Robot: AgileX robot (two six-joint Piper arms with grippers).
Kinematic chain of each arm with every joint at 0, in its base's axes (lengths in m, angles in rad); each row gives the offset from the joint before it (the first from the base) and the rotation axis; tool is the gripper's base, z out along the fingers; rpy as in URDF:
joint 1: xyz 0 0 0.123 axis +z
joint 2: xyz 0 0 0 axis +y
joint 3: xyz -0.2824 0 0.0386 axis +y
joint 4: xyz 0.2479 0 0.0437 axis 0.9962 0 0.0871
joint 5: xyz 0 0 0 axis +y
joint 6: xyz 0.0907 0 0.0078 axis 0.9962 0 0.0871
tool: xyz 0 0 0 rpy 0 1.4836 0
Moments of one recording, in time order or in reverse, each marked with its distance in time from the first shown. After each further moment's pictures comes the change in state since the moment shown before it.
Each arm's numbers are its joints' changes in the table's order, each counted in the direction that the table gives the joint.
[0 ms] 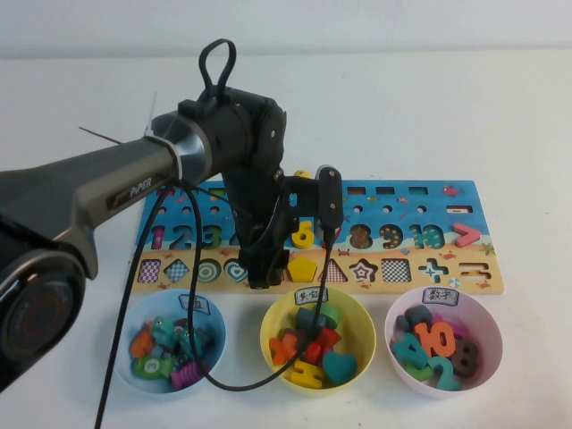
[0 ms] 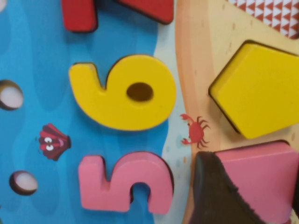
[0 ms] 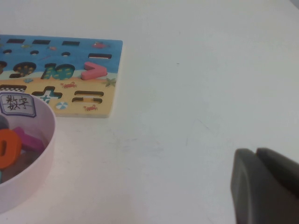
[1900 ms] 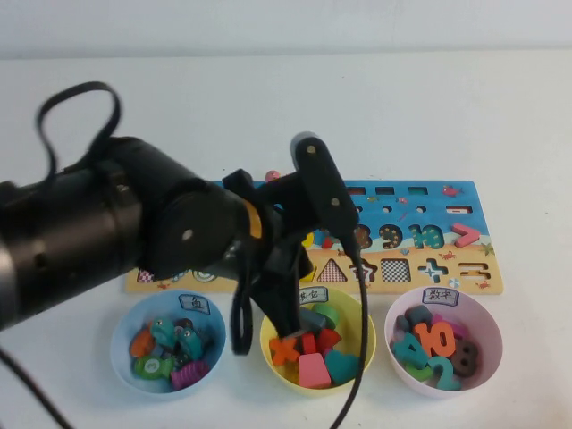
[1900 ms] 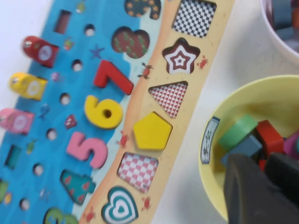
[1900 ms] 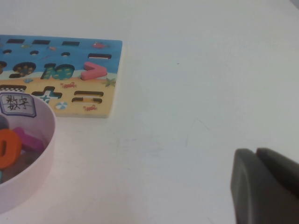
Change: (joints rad) right arm 0.000 0.000 0.000 0.000 0.000 0.000; left arm -0.202 -0.622 0.592 0.050 -0.480 -0.564
